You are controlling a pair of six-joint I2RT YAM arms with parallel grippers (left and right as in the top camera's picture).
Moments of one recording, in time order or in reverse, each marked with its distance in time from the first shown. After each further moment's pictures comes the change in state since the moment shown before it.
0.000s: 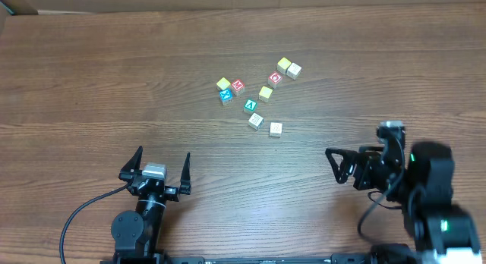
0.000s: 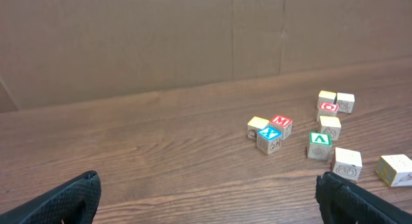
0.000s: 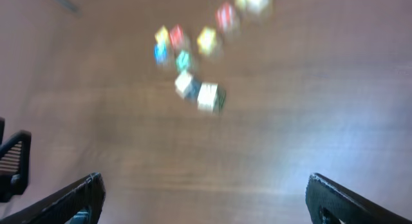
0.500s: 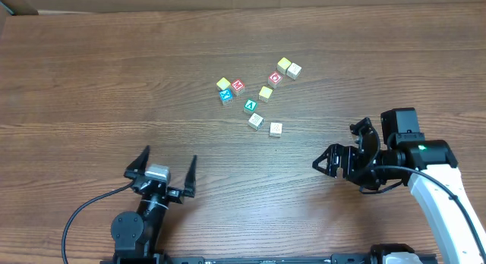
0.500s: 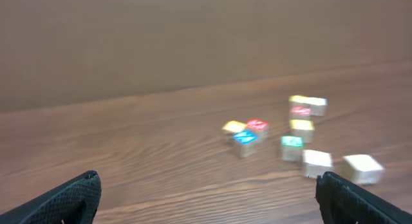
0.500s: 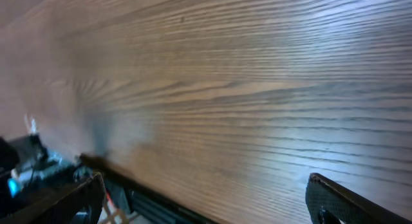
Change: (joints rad) left arm 0.000 0.000 0.000 0.012 0.124 -0.047; right arm 0.000 0.470 0.125 -0.278 -0.120 -0.058
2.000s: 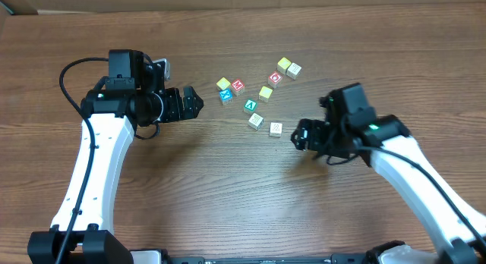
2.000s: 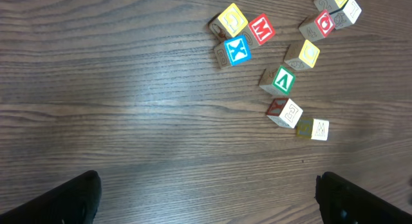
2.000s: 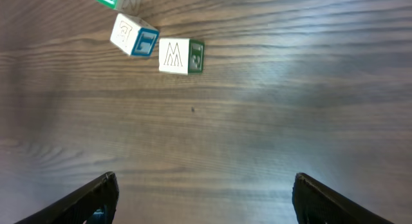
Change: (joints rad) left arm 0.000 1.503 1.259 -0.824 0.077 -0.200; right arm 0.317 0.244 0.157 0.306 0.336 0.301
